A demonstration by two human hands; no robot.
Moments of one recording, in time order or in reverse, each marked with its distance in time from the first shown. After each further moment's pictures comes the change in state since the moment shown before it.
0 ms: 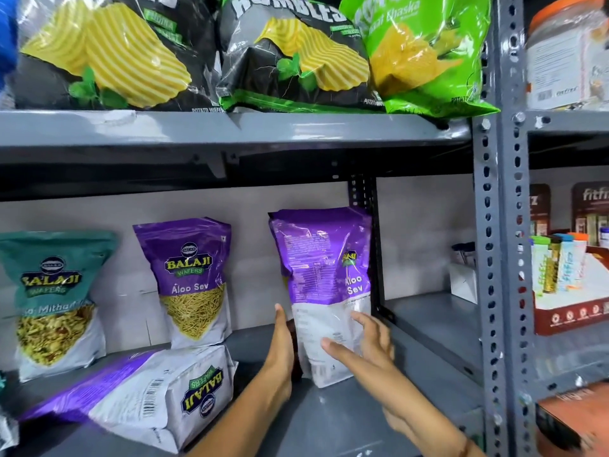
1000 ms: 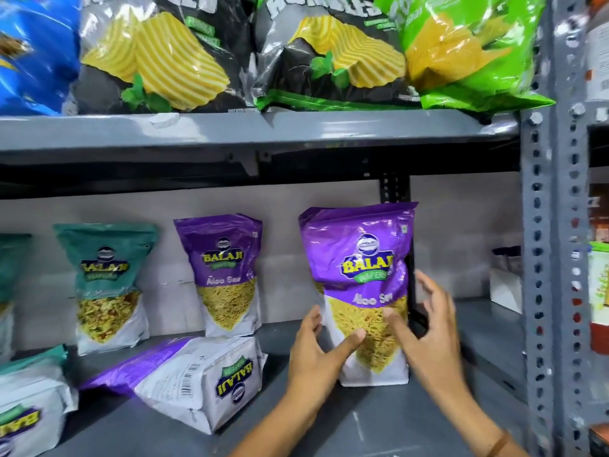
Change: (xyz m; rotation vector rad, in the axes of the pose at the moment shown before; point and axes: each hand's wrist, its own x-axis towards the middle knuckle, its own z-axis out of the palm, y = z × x) left_hand -0.061 -0.005 0.004 0.359 0.047 0.404; right_hand 0.021 -0.005 -0.035 -0.098 0.408 -0.451
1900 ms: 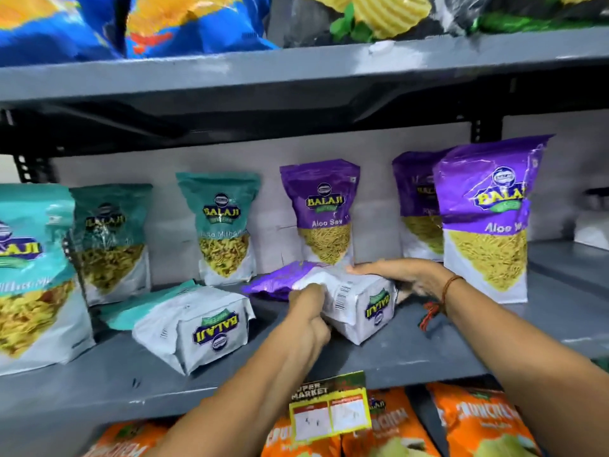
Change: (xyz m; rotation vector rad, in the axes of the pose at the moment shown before) left_hand -0.010 -0.020 -0.220 -0.556 0.340 -0.562; right_hand -0.027 -0.102 0.200 -0.097 -1.034 0.742
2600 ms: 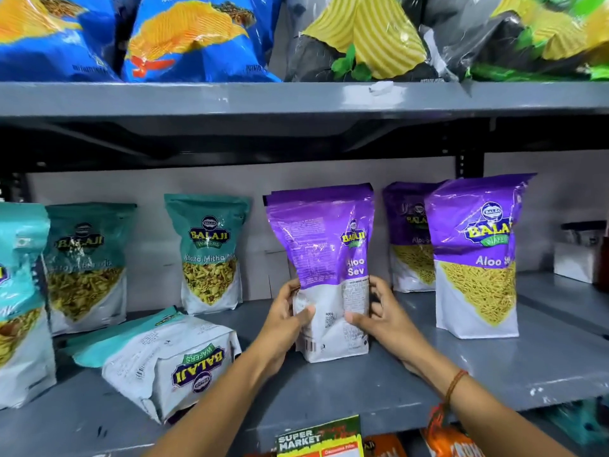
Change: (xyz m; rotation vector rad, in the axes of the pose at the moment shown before) left_hand 0.039 0.021 -0.034 0.338 -0.573 0.507; right_hand -0.009 0.036 0.041 0.293 0.327 -0.557
